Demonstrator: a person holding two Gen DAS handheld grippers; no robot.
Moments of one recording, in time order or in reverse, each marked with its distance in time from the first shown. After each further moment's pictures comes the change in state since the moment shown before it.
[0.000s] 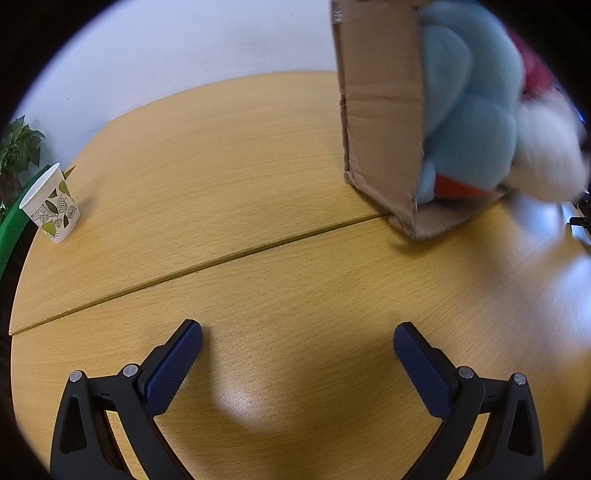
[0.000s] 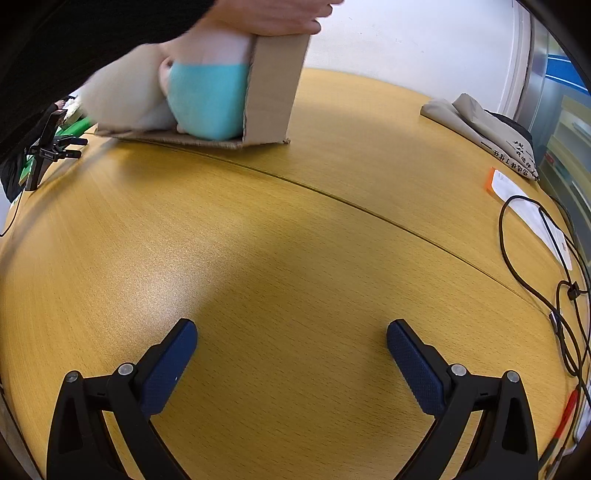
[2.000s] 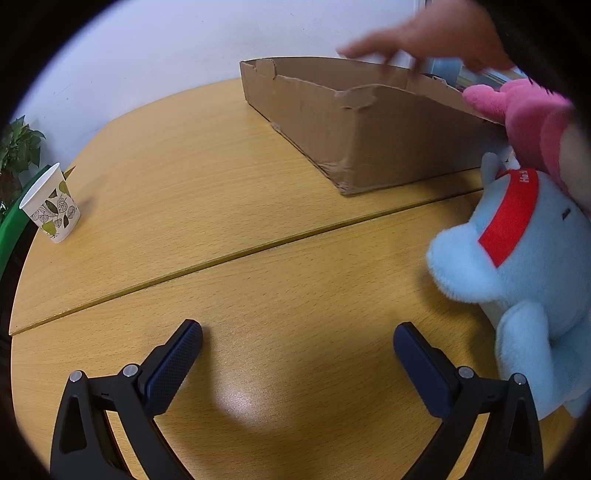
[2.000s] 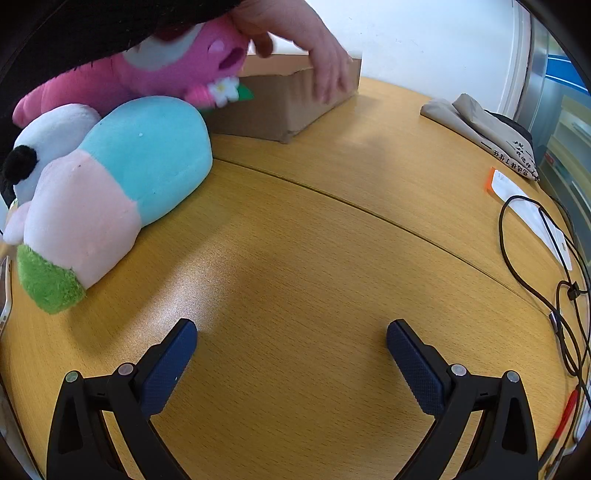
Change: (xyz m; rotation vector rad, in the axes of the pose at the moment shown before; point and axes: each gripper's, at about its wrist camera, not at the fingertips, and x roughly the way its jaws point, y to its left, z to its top) left arm -0.028 0.001 0.014 0.005 0.000 -0.004; right arm 0.002 -0.002 0.000 0.001 0.000 -0.001
